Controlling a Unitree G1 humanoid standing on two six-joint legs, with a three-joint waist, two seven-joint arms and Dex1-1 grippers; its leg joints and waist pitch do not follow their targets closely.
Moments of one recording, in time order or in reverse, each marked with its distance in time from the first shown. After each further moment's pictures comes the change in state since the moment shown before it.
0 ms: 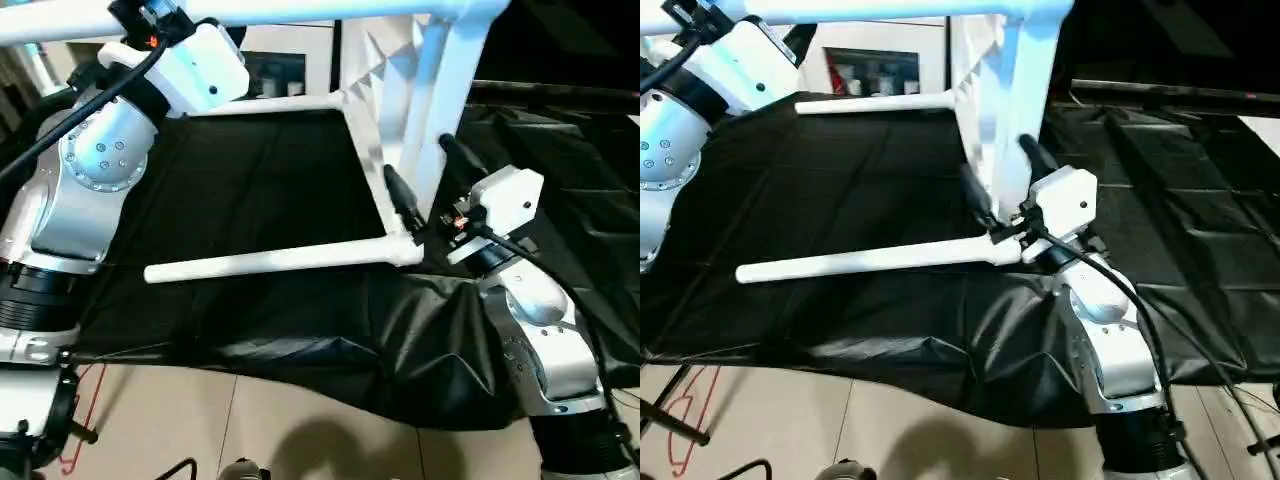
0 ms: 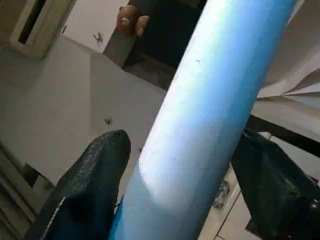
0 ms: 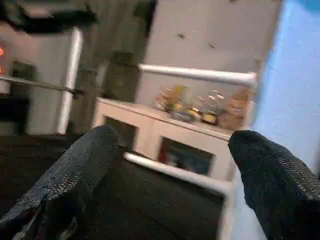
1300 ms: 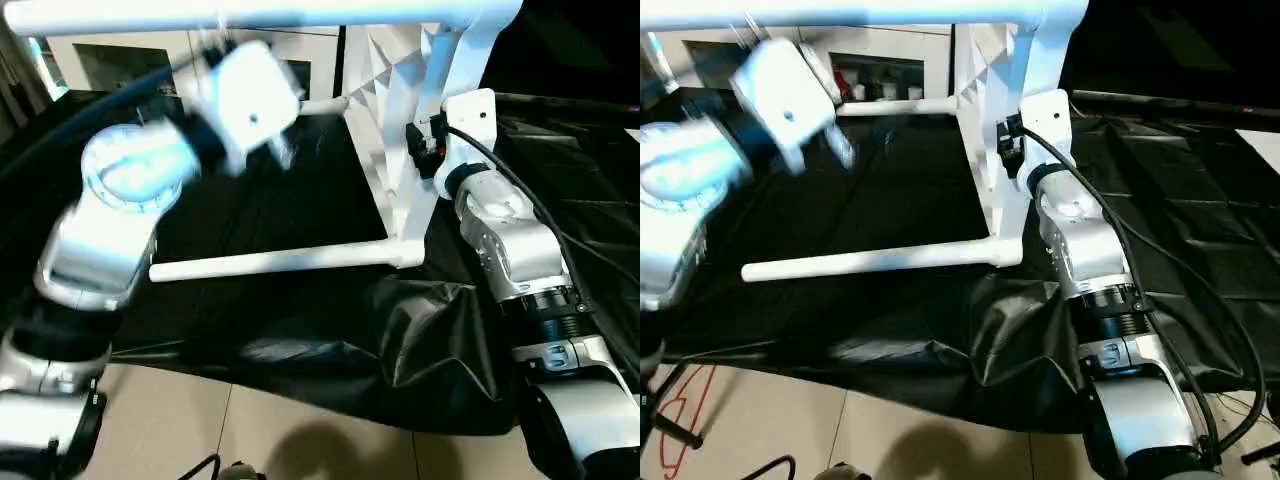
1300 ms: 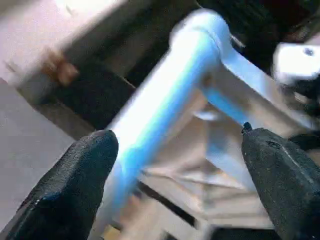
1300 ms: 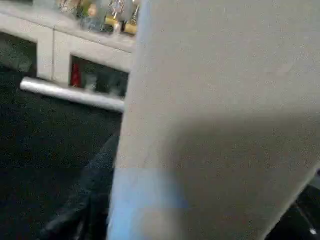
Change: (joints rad) left arm 0.025 -0.063 -0.058 -0.252 -0.300 0.116 -0.271; right arm -0.452 0.010 -0.027 0.526 -0.194 0.358 -0.330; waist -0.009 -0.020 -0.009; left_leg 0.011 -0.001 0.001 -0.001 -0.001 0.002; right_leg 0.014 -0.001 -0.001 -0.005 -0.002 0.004
